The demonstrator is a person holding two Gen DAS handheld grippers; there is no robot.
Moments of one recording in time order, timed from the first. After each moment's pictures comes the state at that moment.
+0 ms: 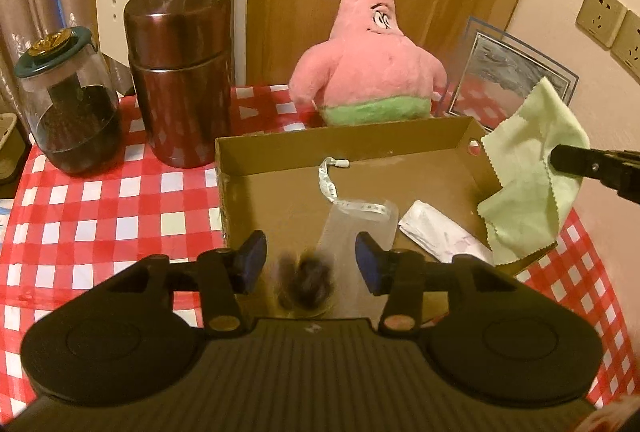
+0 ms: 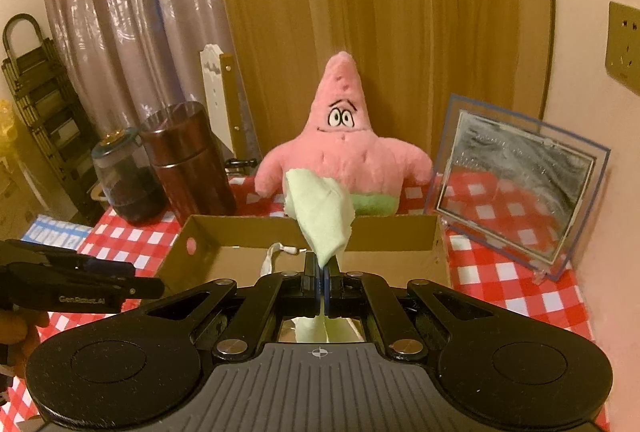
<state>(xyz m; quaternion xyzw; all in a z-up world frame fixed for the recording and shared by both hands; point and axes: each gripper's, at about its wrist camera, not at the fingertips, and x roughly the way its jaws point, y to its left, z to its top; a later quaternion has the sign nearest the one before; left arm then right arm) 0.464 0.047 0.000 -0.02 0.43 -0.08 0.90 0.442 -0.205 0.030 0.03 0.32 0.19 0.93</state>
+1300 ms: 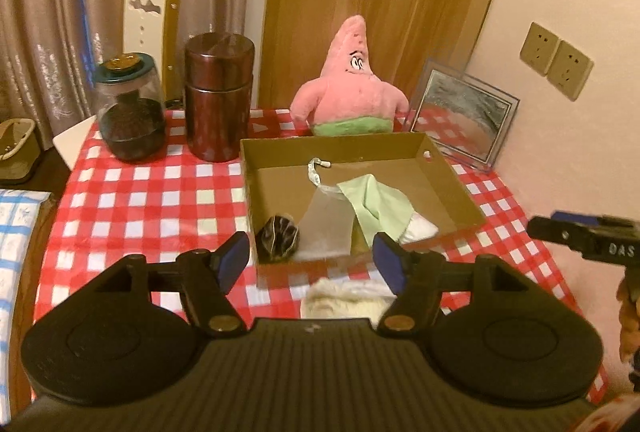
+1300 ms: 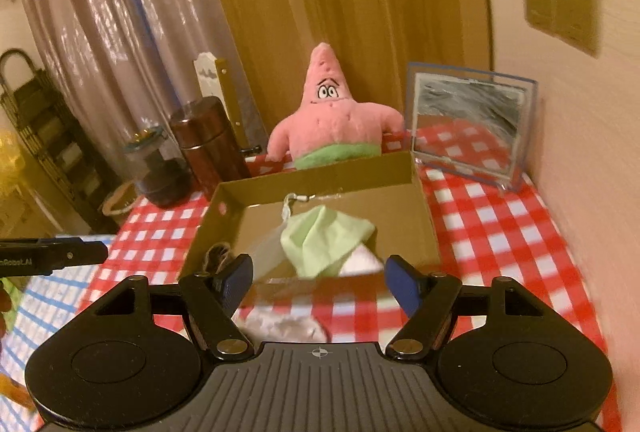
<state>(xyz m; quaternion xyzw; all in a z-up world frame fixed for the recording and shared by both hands) 0.333 0.064 0.076 -0.05 0.38 -0.08 0.92 0.304 -0.239 0.057 0.10 0.34 0.16 0.92</state>
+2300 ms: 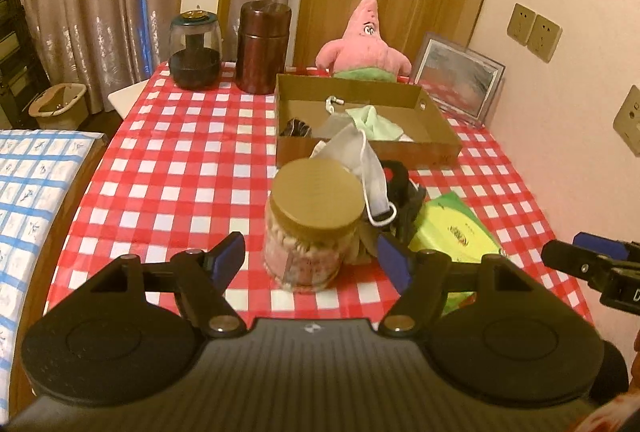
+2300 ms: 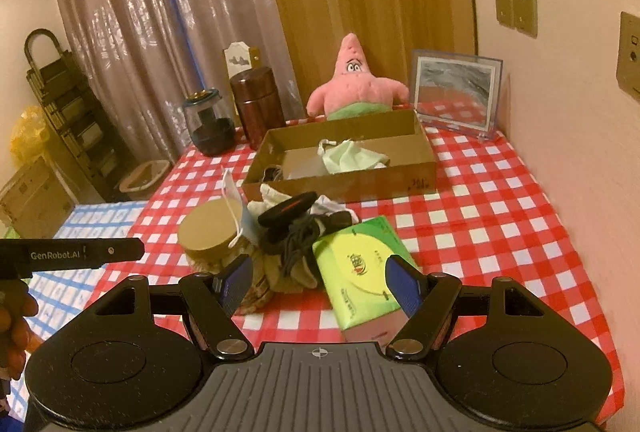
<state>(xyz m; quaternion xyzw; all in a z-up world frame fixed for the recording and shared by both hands) 0.121 0.033 0.078 -0.06 0.38 -0.01 0.92 0.100 -0.223 0.064 0.07 0.33 0.17 0.93</state>
